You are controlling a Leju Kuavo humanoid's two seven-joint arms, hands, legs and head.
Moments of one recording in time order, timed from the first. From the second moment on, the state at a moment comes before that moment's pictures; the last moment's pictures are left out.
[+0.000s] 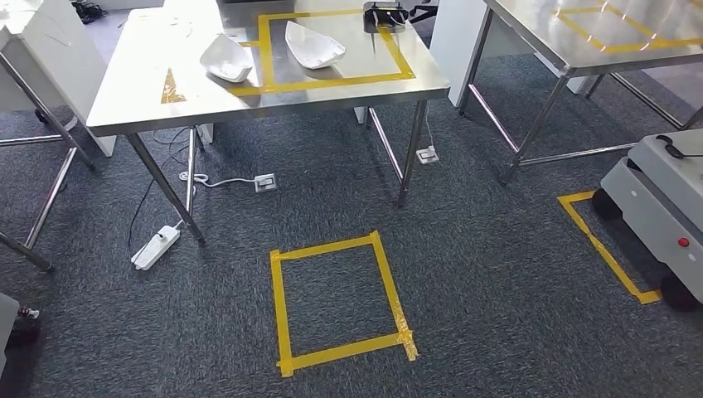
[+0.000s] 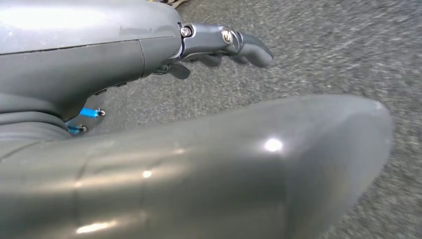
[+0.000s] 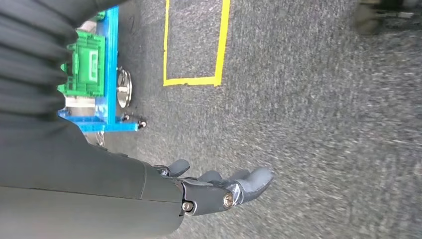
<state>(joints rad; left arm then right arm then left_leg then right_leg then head) -0.05 -0.05 0.43 -0.17 -0.70 0.11 0.09 -0.06 0.14 -0.90 -0.16 1.02 0.04 0.11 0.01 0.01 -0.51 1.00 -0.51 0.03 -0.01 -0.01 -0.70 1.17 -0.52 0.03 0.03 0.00</state>
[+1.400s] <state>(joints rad) -0.09 -0.08 0.38 -0.18 -0.77 0.10 0.15 -0.07 0.19 -0.95 -0.16 0.96 -0.02 0.11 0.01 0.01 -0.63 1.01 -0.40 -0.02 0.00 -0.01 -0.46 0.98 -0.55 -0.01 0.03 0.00</state>
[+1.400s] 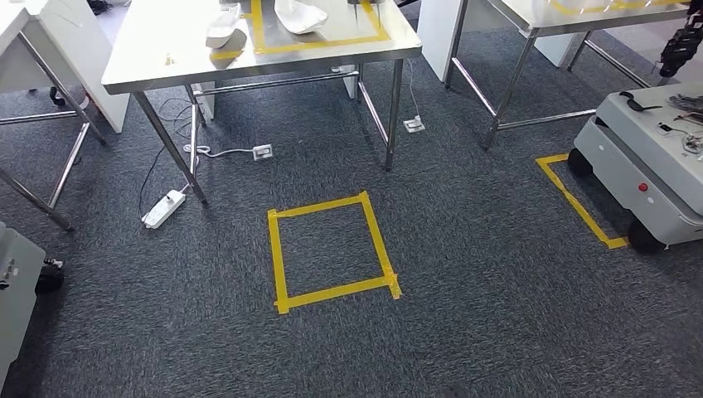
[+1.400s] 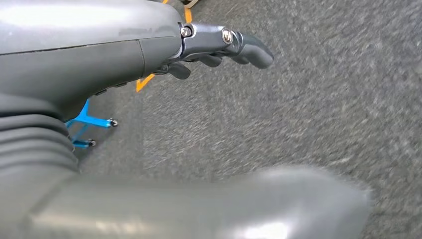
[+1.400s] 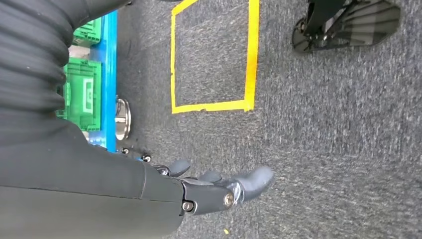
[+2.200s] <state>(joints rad) 0.05 -0.05 0.22 -0.22 -0.42 0.06 0.11 0.00 0.11 -0.55 -0.30 0.52 -0.02 0.07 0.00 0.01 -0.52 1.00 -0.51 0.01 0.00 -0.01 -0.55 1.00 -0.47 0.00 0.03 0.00</state>
